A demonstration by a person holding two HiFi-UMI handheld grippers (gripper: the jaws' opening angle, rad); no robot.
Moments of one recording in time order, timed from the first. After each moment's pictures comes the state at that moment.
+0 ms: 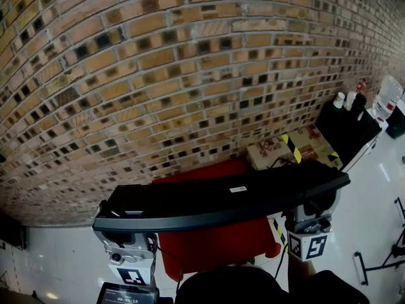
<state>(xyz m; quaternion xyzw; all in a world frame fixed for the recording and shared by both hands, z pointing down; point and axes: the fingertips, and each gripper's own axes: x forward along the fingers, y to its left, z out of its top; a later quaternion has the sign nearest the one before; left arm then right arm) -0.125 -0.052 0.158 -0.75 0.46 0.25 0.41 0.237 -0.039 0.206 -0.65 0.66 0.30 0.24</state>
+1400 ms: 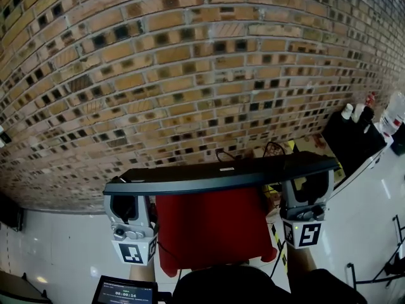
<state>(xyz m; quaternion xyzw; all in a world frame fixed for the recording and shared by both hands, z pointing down) -0.146 -0.092 0.199 -0.75 0.51 0.25 0.32 0.213 -0.084 0.200 -0.62 0.69 0.30 0.20</state>
